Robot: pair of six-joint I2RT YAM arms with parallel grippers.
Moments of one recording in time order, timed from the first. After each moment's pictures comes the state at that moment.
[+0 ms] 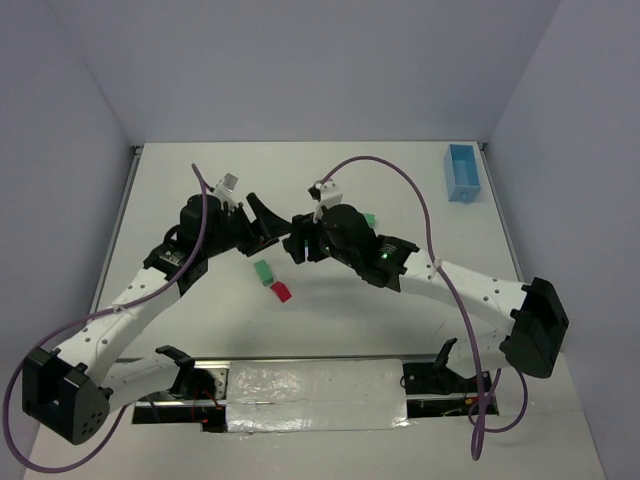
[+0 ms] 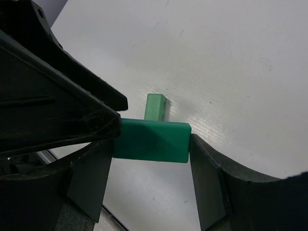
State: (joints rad) left arm -0.43 1.06 0.85 -0.18 0.34 -0.98; right arm 0.95 1.35 1.07 -0.14 0.19 0.46
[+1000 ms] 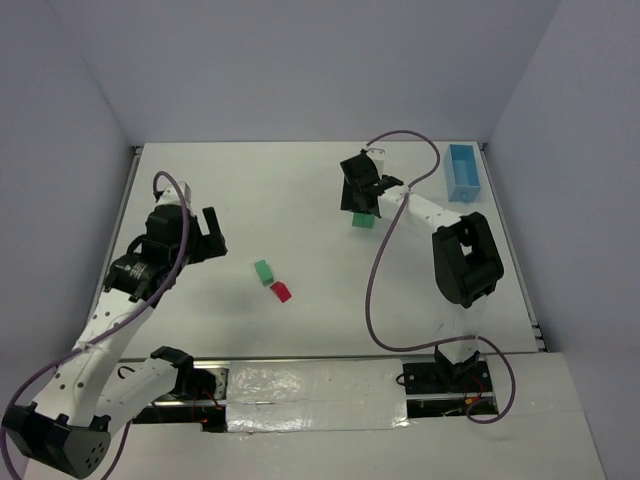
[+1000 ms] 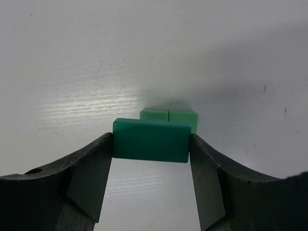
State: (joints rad) left arm -0.30 0.87 0.97 -0.70 -0.27 -0.43; right arm 0.49 1.87 1.41 -0.41 0.41 0.50
